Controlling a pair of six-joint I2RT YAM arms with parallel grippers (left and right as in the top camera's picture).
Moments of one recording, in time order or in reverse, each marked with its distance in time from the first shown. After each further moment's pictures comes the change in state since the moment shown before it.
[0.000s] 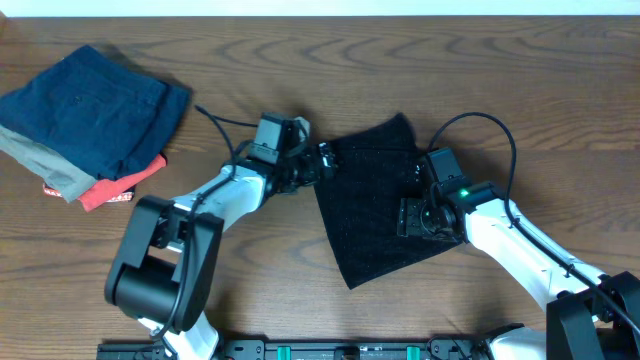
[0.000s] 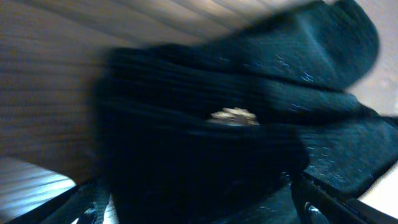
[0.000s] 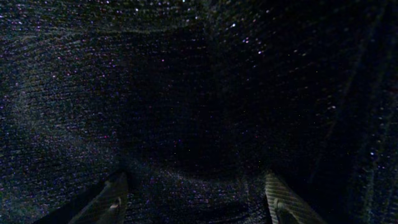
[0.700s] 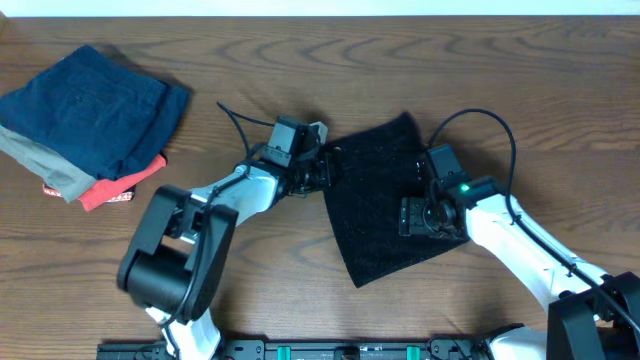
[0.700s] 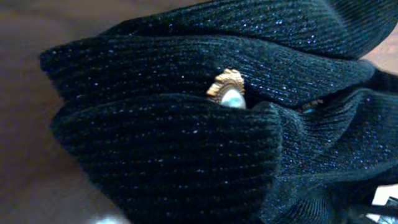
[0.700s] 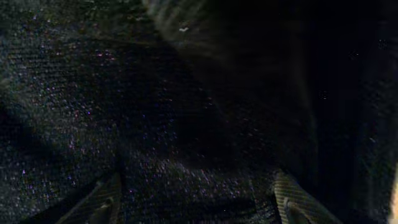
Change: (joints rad) left arm -0.023 0.042 0.014 0.004 0.008 0.100; right arm -0.004 0.001 0.054 -0.099 0.050 -0.035
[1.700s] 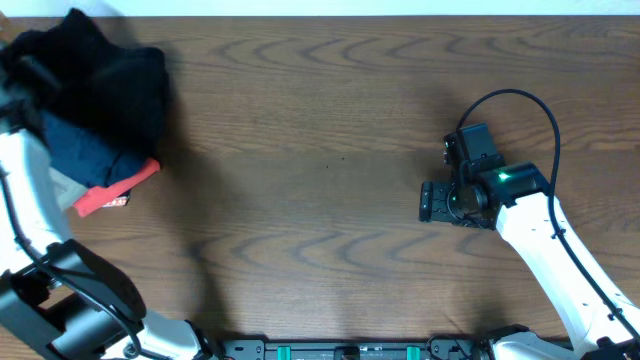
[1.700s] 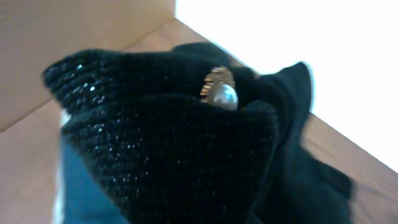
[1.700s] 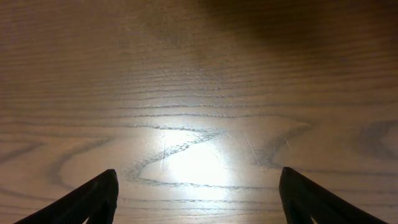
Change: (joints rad) left arm 0.983 -0.141 0.594 -0.383 -0.453 0.336; right arm -0.079 -0.127 0.163 -0.237 0.039 -0.038
